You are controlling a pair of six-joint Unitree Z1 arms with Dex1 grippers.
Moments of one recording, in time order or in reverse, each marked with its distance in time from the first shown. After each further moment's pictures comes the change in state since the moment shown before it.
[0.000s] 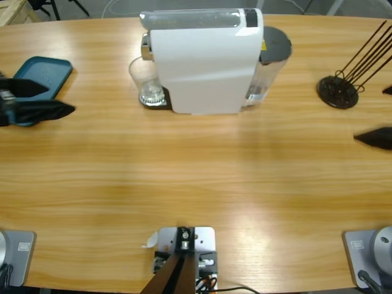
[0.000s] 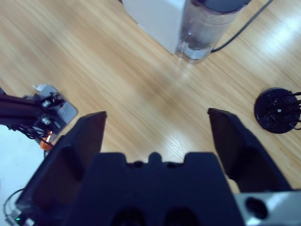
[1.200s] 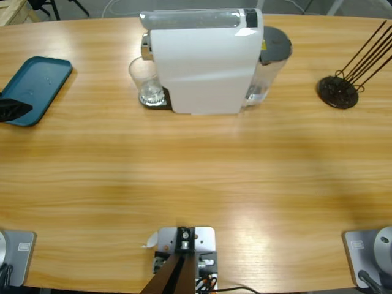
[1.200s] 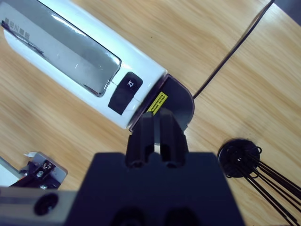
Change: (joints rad) arm 0 -0.002 -0.100 -0.090 0.226 0.143 -0.118; arm 1 -0.202 0.803 -1.030 0.412 0.047 -0.105
